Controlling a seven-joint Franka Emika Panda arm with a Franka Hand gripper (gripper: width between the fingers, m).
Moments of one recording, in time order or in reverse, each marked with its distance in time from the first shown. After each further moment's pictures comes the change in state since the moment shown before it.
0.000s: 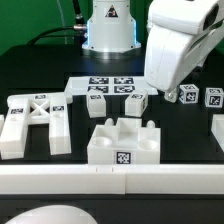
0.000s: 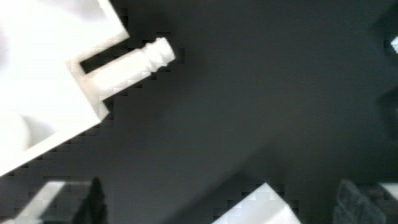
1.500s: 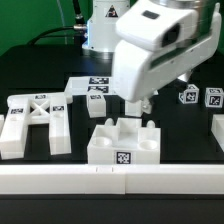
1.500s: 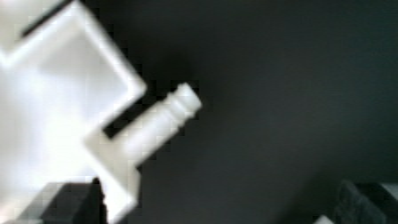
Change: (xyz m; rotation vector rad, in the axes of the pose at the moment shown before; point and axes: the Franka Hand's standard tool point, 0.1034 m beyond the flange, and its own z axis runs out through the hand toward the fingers) arm -0.026 0.016 0.027 0.002 0.024 0.267
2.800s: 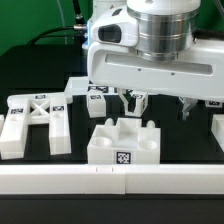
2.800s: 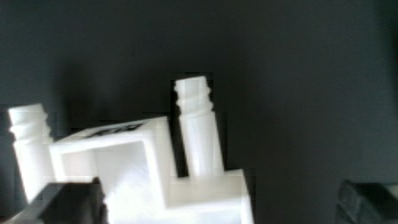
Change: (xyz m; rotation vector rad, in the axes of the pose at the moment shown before) arm 0.012 0.025 0.010 0.031 0.050 1.012
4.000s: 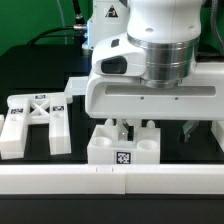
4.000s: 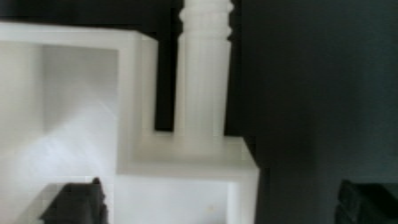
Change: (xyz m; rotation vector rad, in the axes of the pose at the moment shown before) arm 0.028 -0.006 0.027 -0.002 0.046 -0.253
